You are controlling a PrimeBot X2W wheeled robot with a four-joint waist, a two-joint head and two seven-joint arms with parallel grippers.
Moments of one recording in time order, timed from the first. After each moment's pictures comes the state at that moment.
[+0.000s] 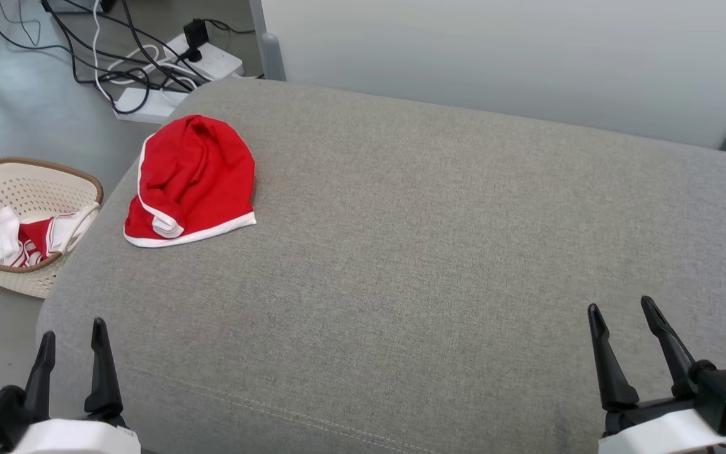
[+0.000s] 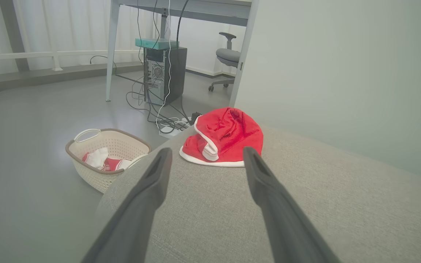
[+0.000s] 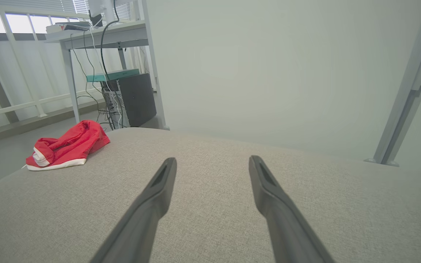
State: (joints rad) left arm 0.06 0.30 -0.08 0.11 -0.59 0.19 -0.25; right arm 0.06 -0.05 0.02 -0.02 0.12 0.13 -0.16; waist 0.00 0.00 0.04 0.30
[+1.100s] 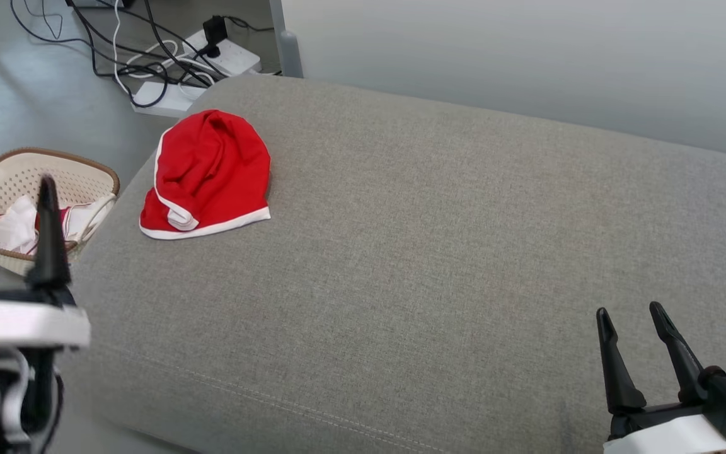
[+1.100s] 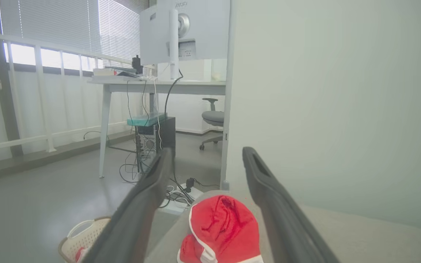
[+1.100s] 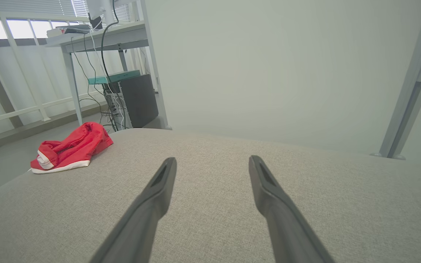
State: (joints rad) left arm -0.14 0.41 -0.06 -0.08 -0.54 0.19 -0.14; right arm 0.09 -0.04 0.00 -0.02 0.14 0.13 -0.17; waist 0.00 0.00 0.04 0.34
